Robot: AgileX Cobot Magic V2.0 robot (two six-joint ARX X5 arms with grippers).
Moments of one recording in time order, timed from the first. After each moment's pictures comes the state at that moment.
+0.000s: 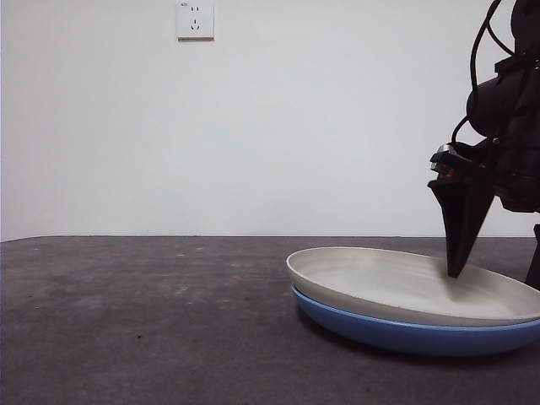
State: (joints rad) left arm -0.66 0.68 1.46 -1.35 0.16 0.00; right arm 0.14 1.74 1.14 -0.89 -0.39 0.10
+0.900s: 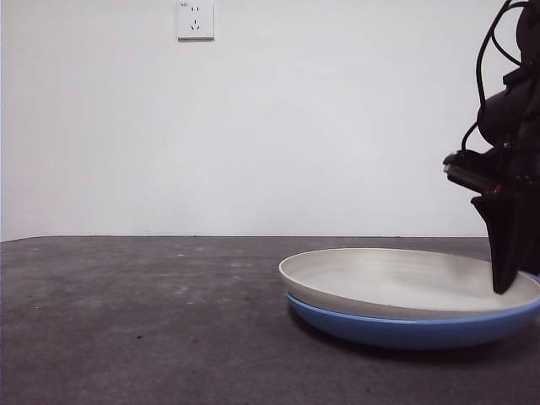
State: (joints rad) left arm -0.66 0.67 1.46 -1.35 0.16 0.00; right arm 0.08 1.78 1.18 -0.97 -0.41 0.05
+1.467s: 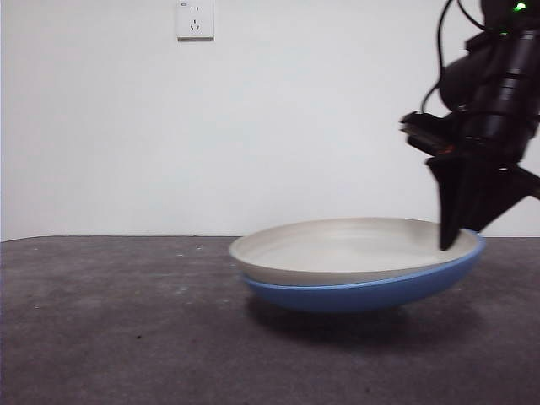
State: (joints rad) left arm -0.66 0.67 1.46 -1.35 0.16 0.00; right arm 0.21 1.77 1.31 -1.01 -0.44 0.09
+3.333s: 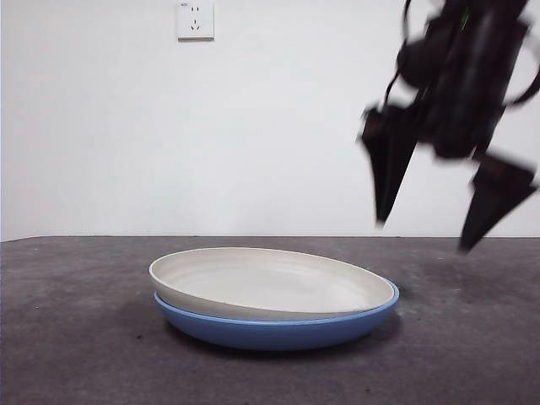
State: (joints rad) left arm -0.66 0.67 1.46 -1.34 0.16 0.01; right arm 0.33 1.70 1.32 -1.01 -0.31 0.19
